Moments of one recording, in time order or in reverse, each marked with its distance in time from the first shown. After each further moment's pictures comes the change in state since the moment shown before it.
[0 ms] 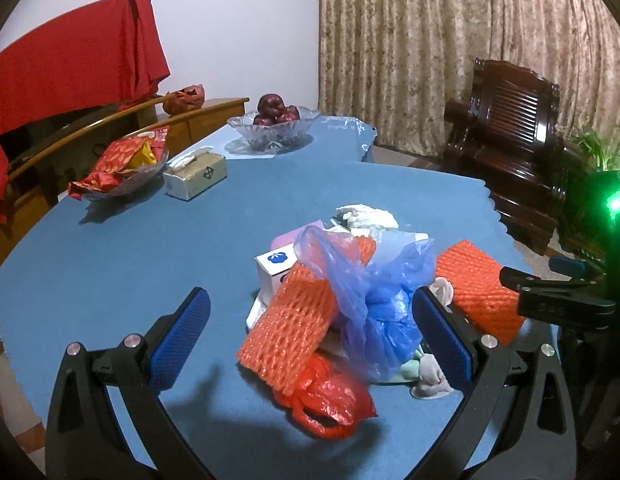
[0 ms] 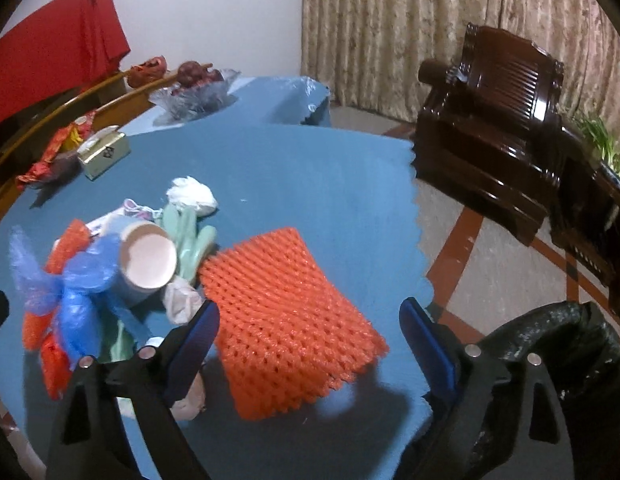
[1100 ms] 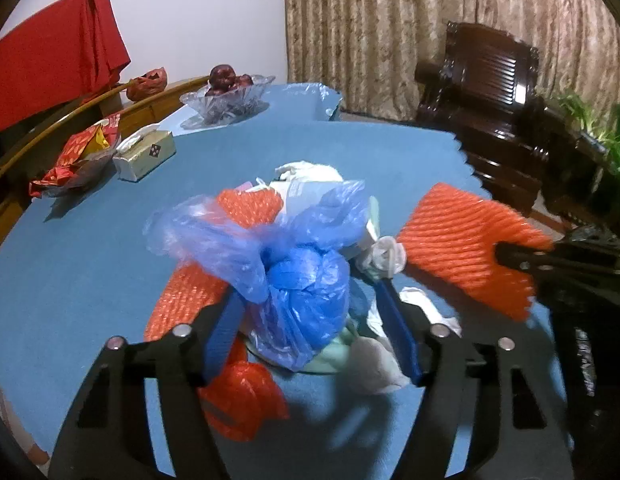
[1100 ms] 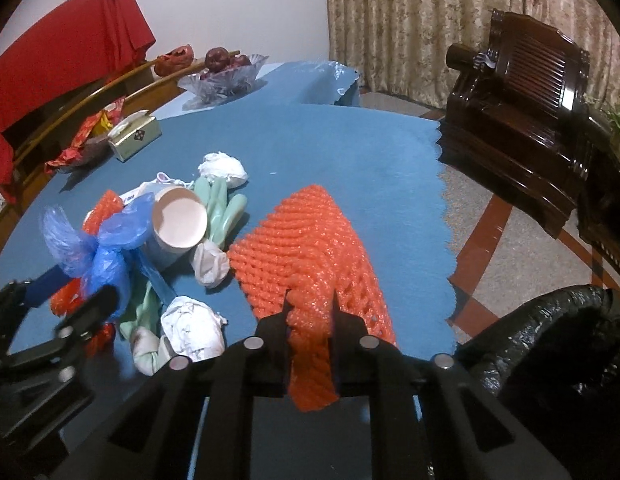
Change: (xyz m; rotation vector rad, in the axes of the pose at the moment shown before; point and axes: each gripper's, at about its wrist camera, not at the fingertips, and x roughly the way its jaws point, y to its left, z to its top) left arm 0.040 -0.068 -0.018 0.078 0.108 -0.048; right arm -0.011 -0.003 -0.013 -0.026 0.042 0.135
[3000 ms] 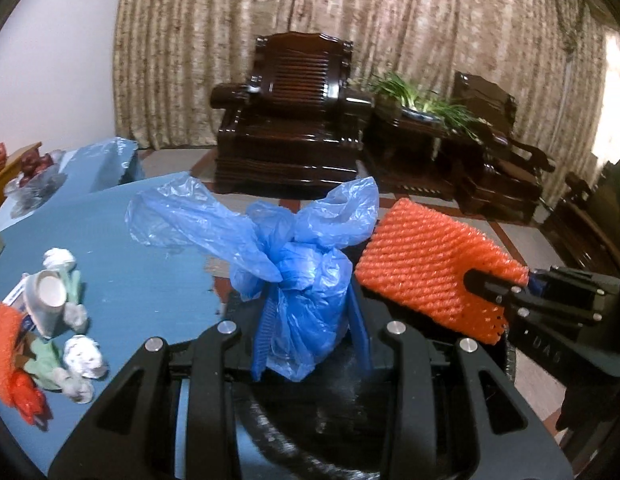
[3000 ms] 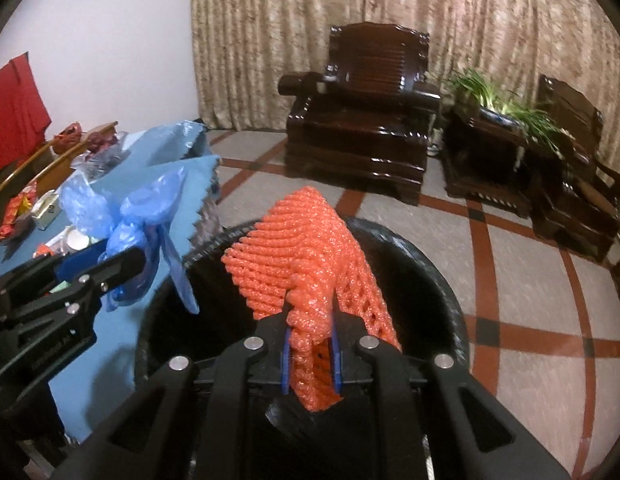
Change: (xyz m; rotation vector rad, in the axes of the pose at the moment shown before) left arm -0.107 -0.228 -0.005 0.280 -0.075 -0.563; right arm -0.201 -0.162 -0.119 0.297 -0.133 -0.353
